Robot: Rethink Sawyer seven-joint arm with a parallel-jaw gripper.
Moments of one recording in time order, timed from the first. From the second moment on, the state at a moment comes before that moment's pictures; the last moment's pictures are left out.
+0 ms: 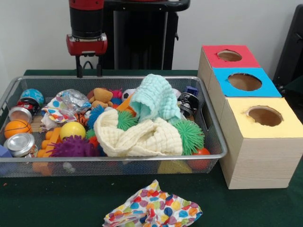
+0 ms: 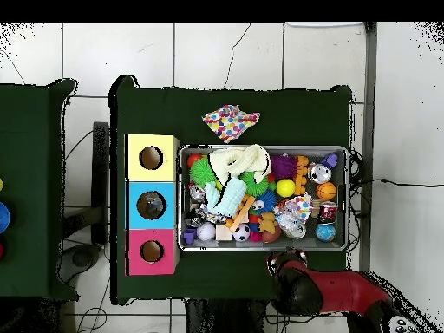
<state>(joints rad) -0.79 -0.67 0.15 2.03 -0.75 0.16 1.47</state>
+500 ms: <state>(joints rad) -0.82 -0.67 0.20 2.03 -0.75 0.21 1.47</state>
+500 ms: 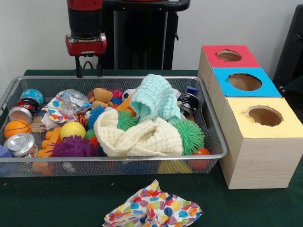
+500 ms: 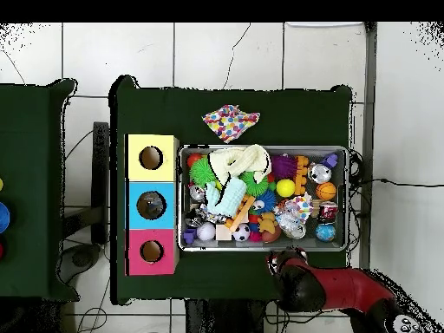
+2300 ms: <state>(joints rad) -0.82 -0.82 0.26 1.99 -0.71 0.33 1.47</state>
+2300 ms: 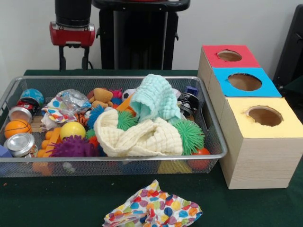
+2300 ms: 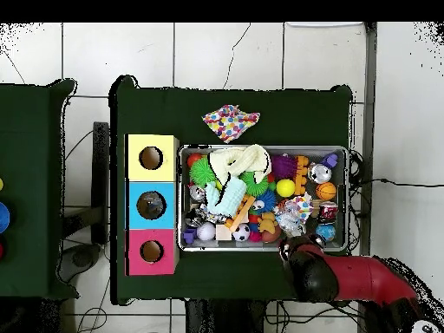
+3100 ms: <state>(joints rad) -0.82 -0.66 0.26 1.87 -0.76 0.28 1.47</state>
